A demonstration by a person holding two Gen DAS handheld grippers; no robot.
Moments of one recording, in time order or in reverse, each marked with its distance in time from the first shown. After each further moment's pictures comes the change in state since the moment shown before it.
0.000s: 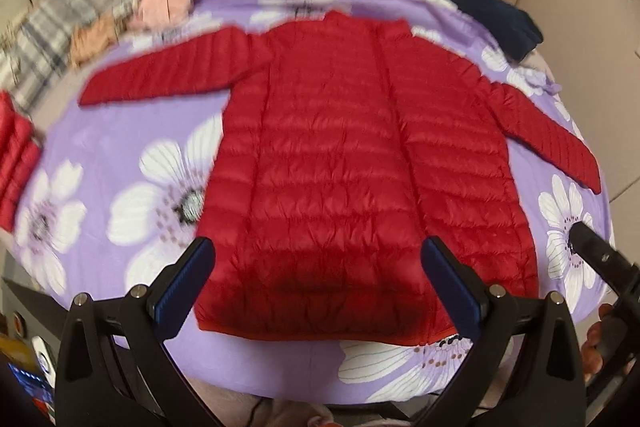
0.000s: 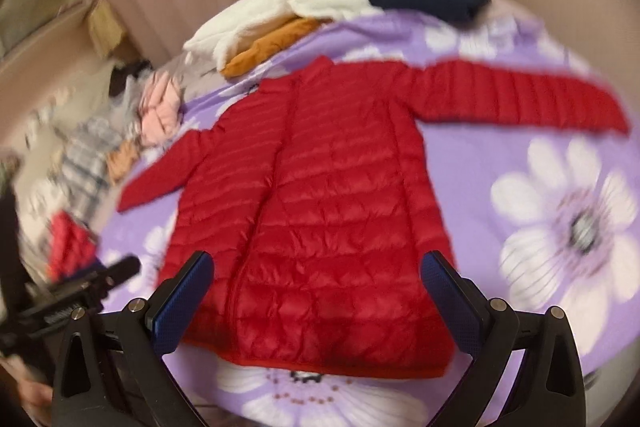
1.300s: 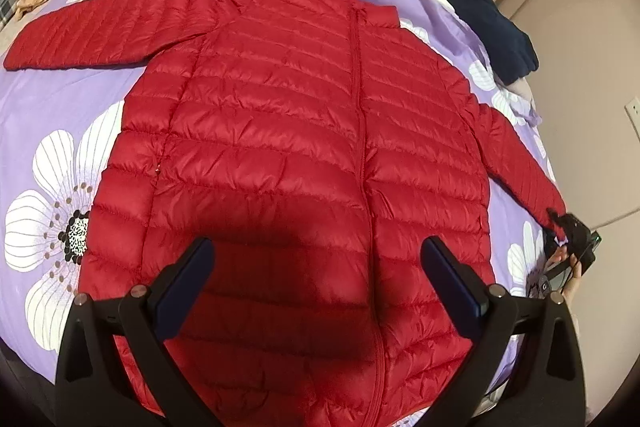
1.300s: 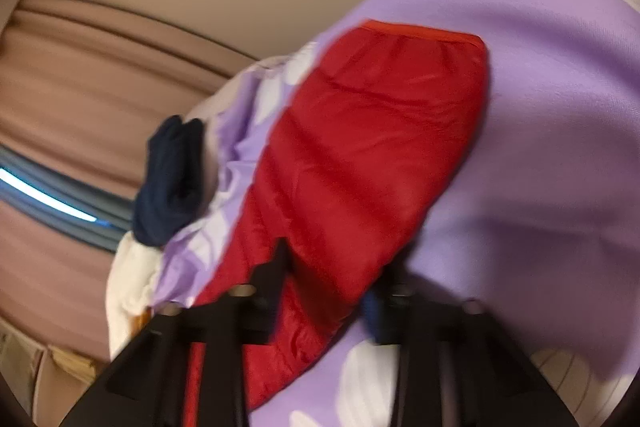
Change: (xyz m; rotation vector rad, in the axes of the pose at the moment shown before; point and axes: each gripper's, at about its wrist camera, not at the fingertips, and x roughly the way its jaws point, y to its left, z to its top) left arm 0.080 -0.015 0.064 -0.134 0.076 -0.220; right arm 0.018 -0.318 0.066 0.866 -0.469 -0.078
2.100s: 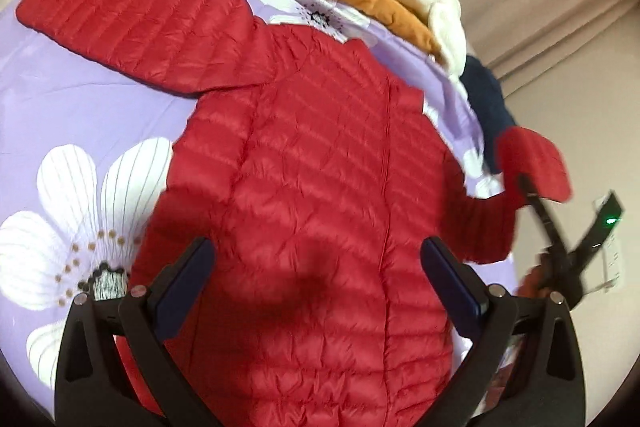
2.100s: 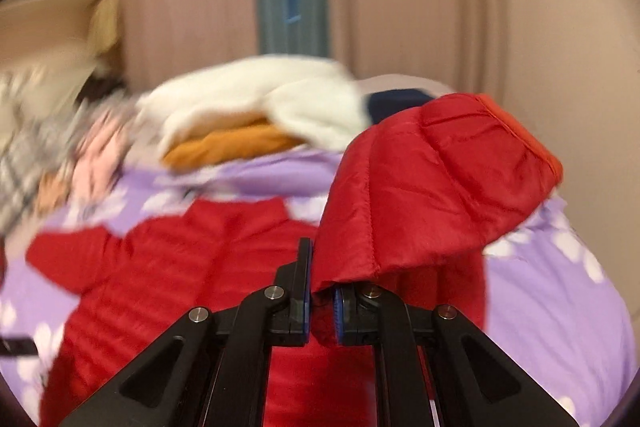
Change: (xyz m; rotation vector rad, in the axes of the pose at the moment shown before) left arm -0.022 0.089 0.056 -0.243 -0.094 -0.179; right arm 0.015 0.295 -0.265 -1.339 0.079 0.134
